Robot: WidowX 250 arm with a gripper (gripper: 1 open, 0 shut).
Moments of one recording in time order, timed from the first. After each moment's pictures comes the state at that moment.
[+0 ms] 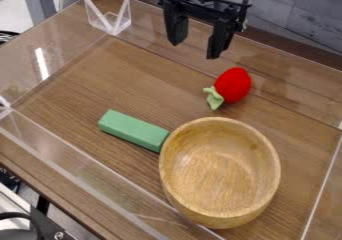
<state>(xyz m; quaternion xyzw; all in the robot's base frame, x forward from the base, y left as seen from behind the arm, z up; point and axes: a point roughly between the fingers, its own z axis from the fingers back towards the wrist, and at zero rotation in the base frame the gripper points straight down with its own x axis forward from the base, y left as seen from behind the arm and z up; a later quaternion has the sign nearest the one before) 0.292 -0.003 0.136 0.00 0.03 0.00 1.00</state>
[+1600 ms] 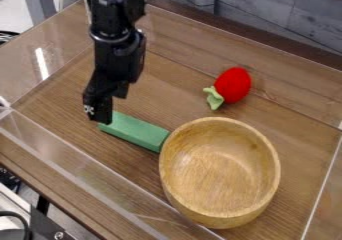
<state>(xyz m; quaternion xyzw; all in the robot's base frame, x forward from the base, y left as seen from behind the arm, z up) 0.217 0.075 0.060 0.03 0.06 -0.60 0.80</state>
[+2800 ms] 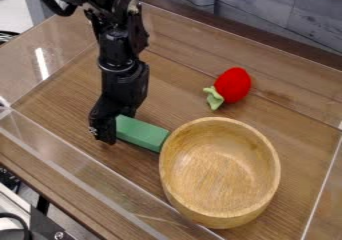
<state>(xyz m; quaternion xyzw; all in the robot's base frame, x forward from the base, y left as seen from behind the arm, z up) 0.220 0.075 0.021 0.01 0.06 -0.64 0.76</state>
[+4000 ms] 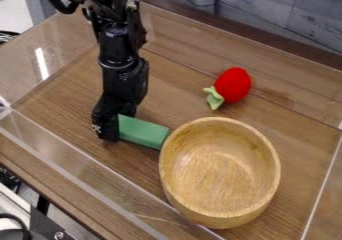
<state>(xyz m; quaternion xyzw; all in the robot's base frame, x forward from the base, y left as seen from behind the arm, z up) 0.222 0.077 0.020 -0.02 0.06 -0.62 0.78</state>
